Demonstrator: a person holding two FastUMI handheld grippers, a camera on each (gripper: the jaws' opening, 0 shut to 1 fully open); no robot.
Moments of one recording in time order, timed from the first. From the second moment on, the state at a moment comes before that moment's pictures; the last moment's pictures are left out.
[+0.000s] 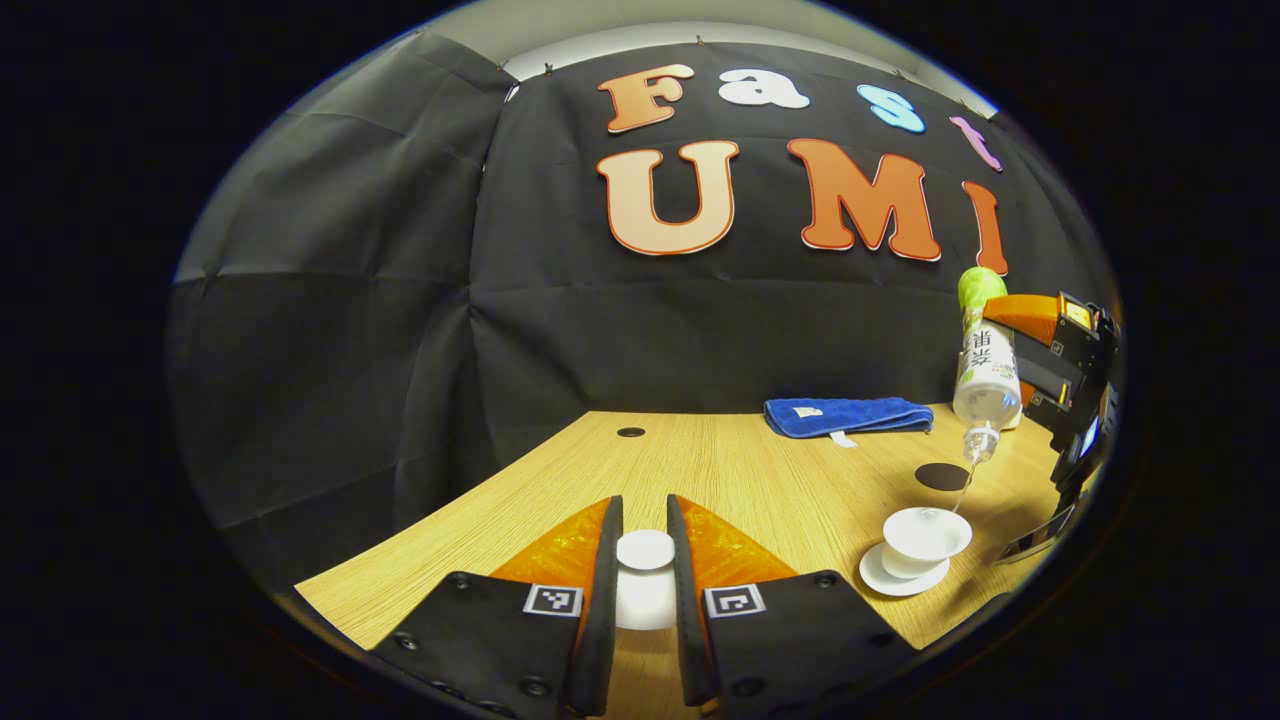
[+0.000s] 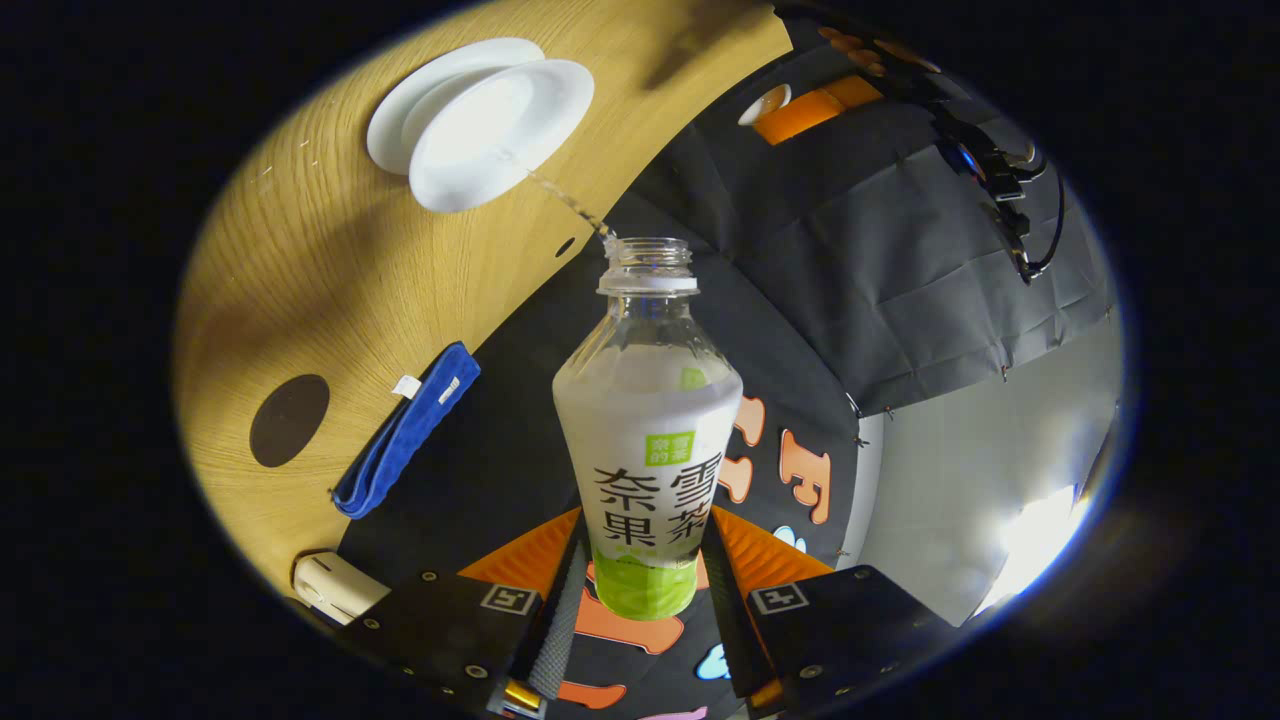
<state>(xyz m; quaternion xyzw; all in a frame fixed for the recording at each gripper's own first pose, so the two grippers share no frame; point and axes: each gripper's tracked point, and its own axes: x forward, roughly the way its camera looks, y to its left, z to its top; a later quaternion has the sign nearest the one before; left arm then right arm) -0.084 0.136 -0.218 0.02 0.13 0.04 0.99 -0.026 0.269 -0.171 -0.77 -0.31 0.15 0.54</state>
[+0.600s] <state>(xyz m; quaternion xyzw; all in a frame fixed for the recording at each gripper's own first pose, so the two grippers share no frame) -0.080 0.090 -0.192 0.01 0.10 0.00 0.99 -0.027 0.255 -0.222 -0.56 -0.09 0.27 0.78</state>
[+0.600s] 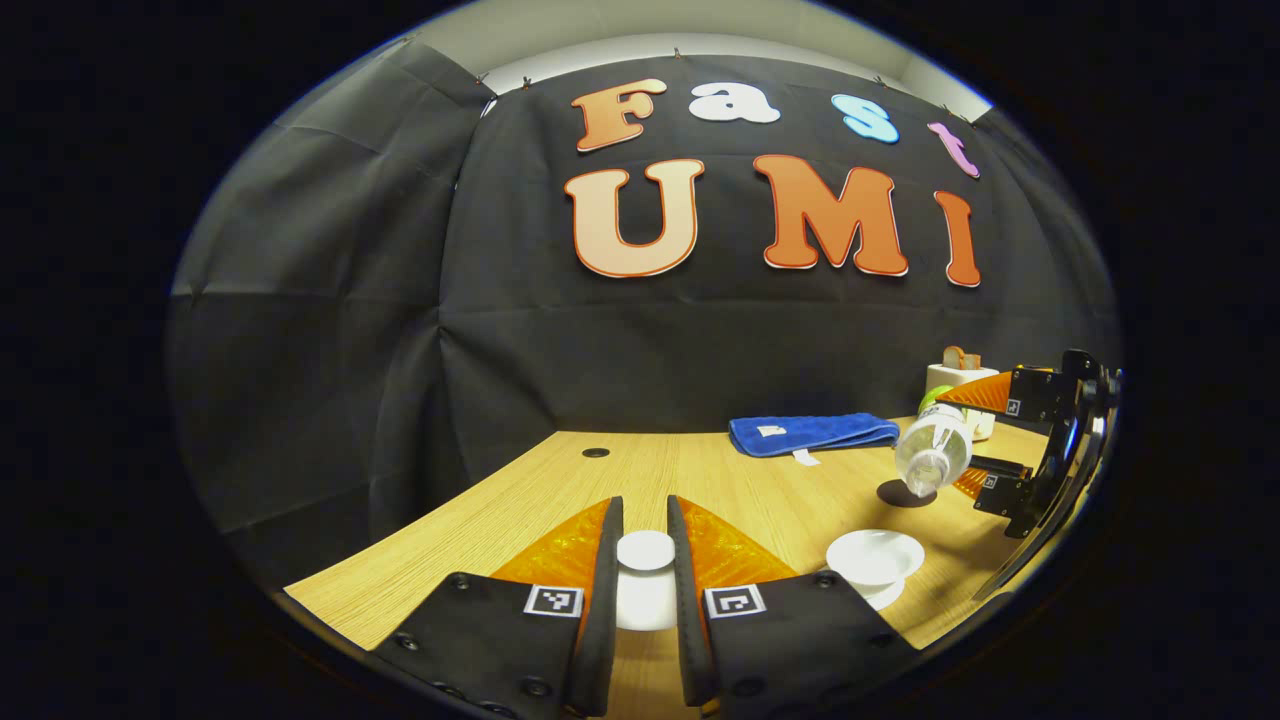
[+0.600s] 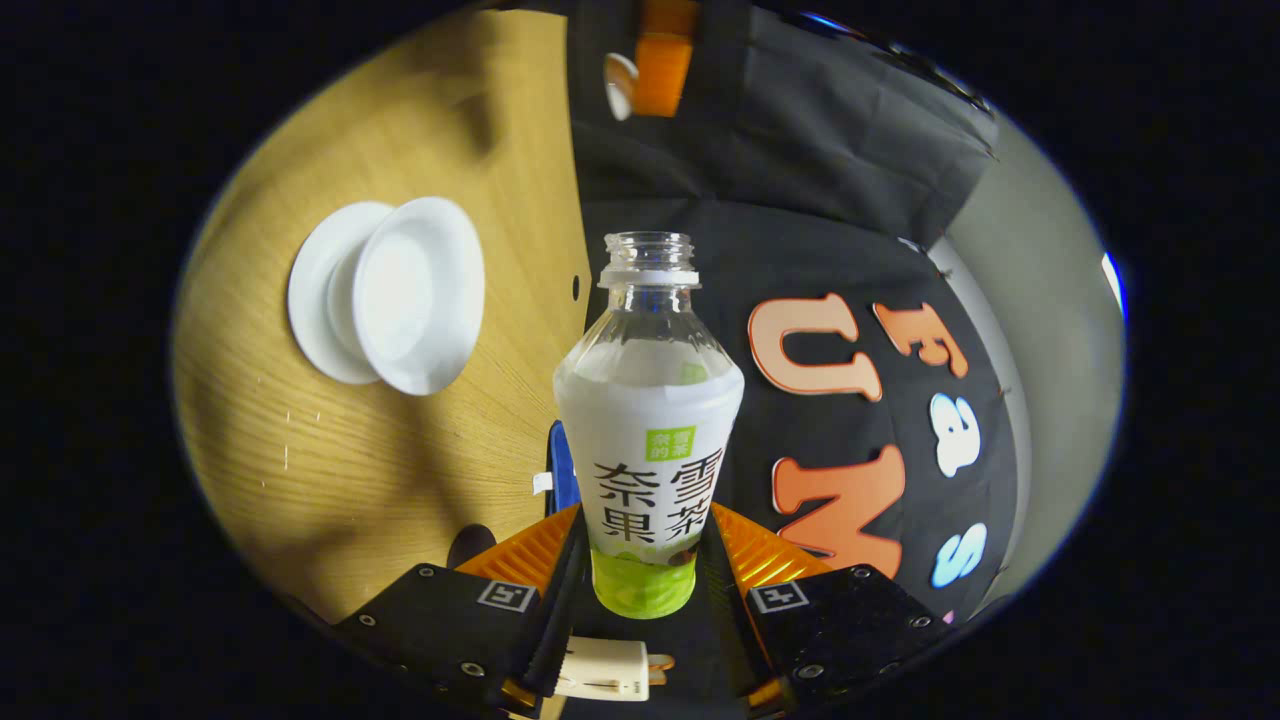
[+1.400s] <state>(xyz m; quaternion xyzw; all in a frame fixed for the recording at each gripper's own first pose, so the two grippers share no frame) -0.065 -0.003 -0.156 -0.01 0.05 -0.07 1.00 0.072 0.169 -0.185 -0.10 0.08 0.21 0.97</state>
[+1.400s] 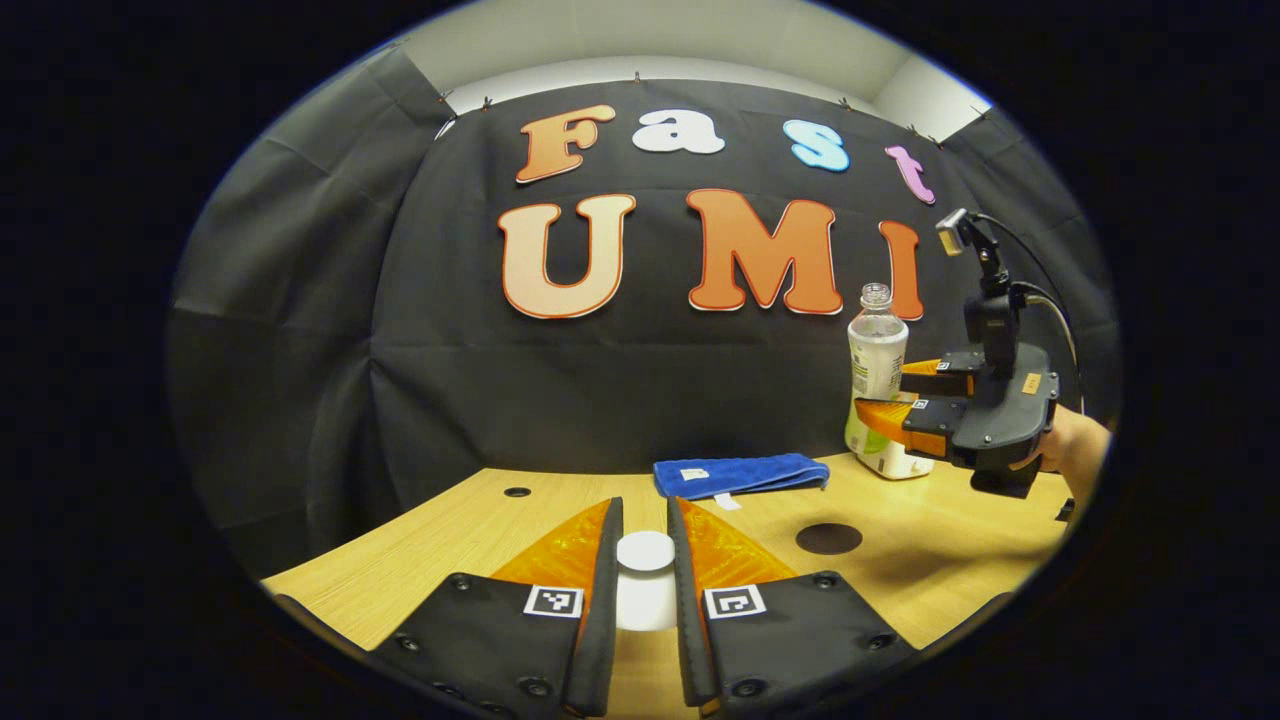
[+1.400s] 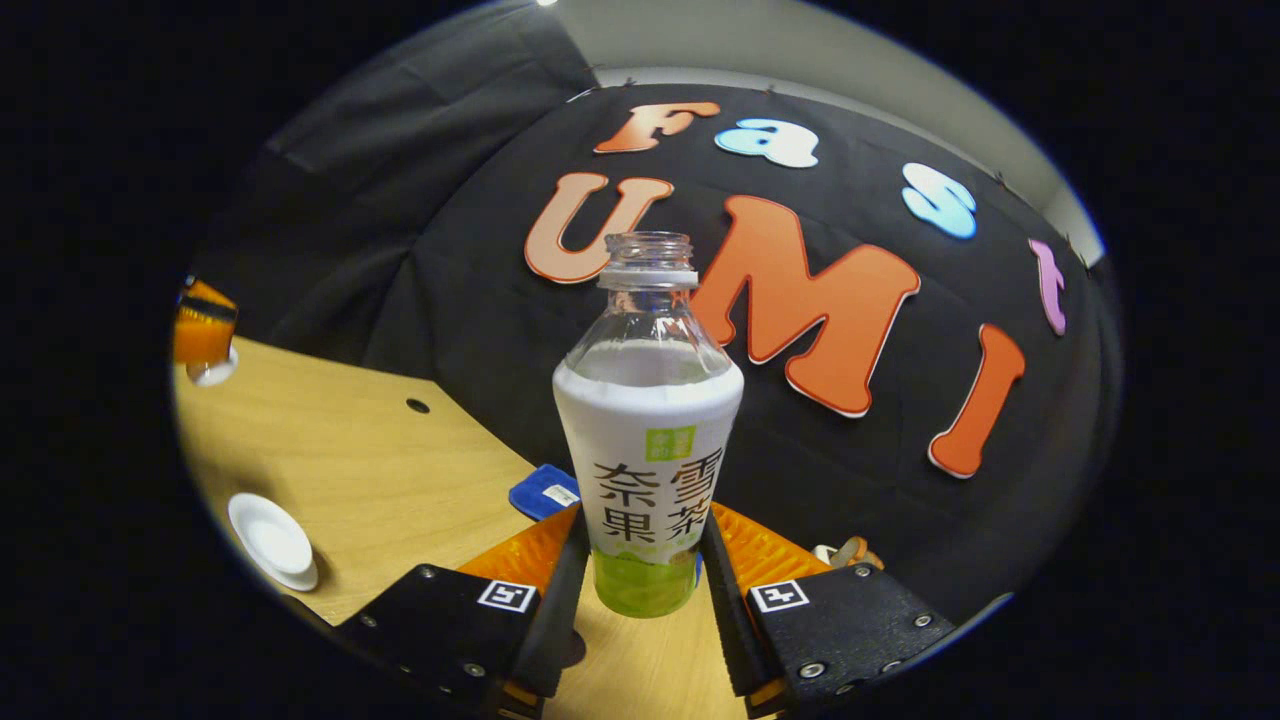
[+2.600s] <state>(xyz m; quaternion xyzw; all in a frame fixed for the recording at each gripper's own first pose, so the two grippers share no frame) -0.051 -0.049 -0.176 -0.01 0.08 -0.10 0.99 0.060 0.194 -0.336 0.02 0.29 0.25 0.92</state>
